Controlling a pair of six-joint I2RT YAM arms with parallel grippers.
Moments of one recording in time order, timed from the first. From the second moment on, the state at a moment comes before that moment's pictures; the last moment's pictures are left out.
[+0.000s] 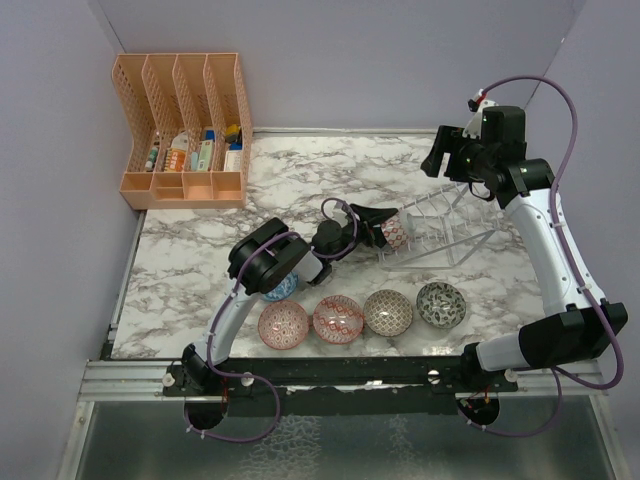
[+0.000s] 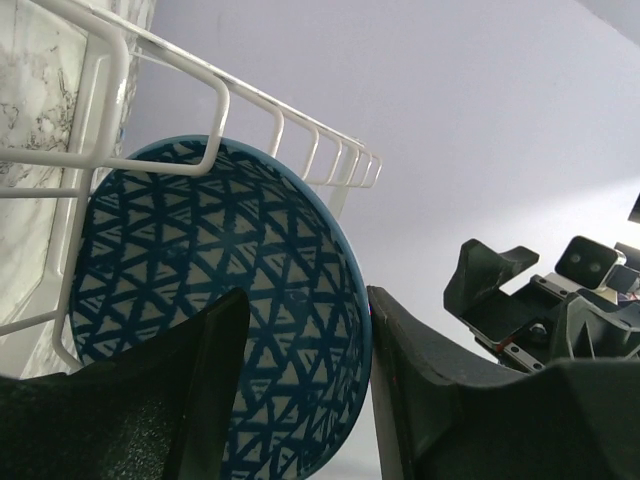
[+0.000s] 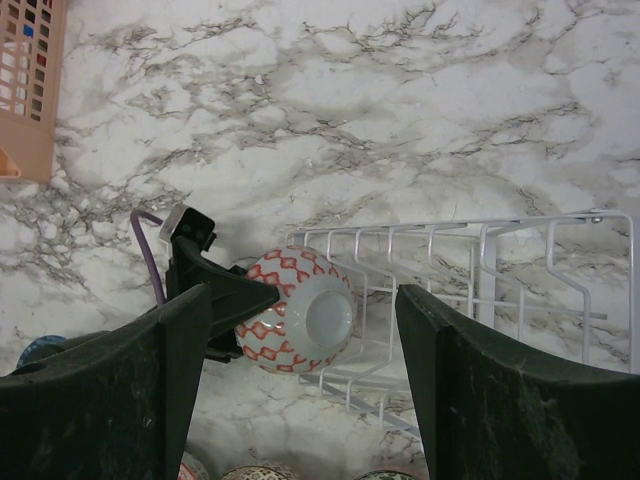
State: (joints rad) left arm -0.77 2.34 1.10 1.34 0.19 -2.06; right arm 0.16 1.41 1.55 -0.73 -0.09 0.24
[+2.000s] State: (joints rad) left arm -0.61 1.33 0.99 -0.55 -0.10 -0.88; right arm 0.16 1.29 1.53 -0.77 -0.27 0.26
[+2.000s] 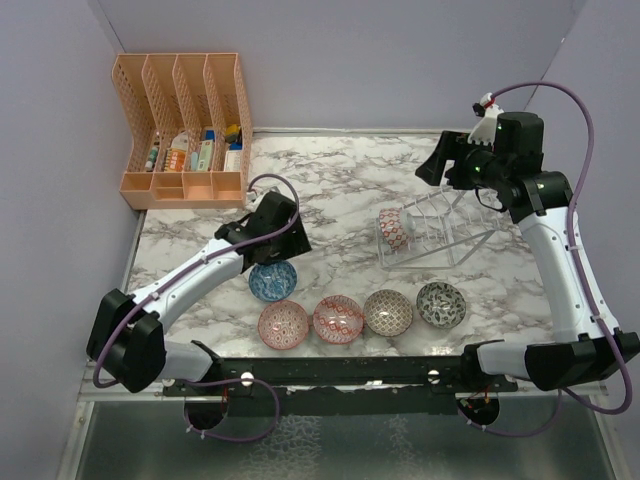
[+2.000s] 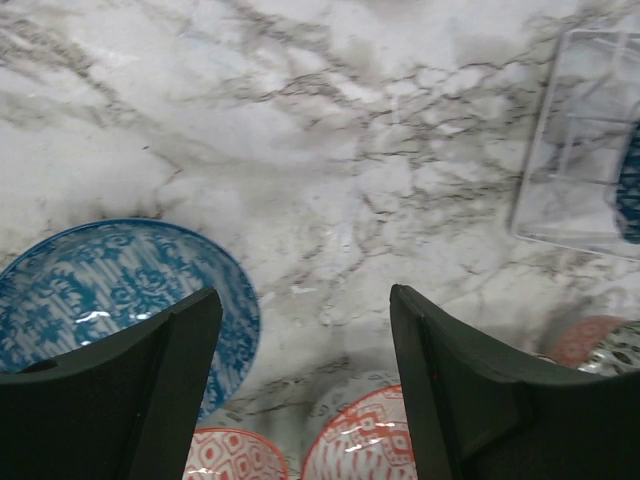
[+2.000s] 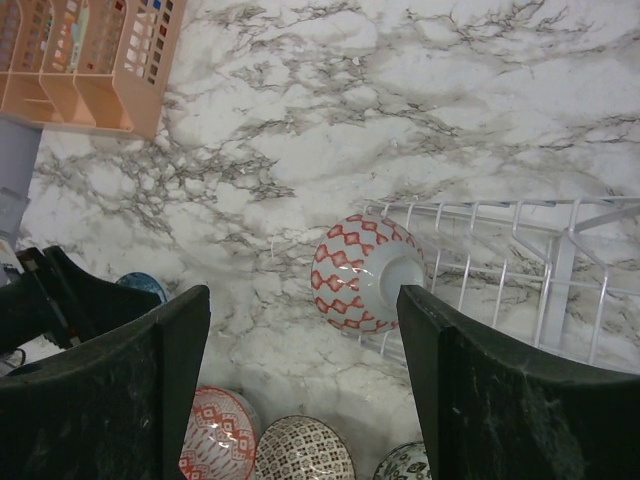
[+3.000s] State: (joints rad) left arm -0.63 1.52 0.88 -0.49 -0.13 -0.73; right arm 0.16 1.26 1.52 -0.81 -0.29 0.28
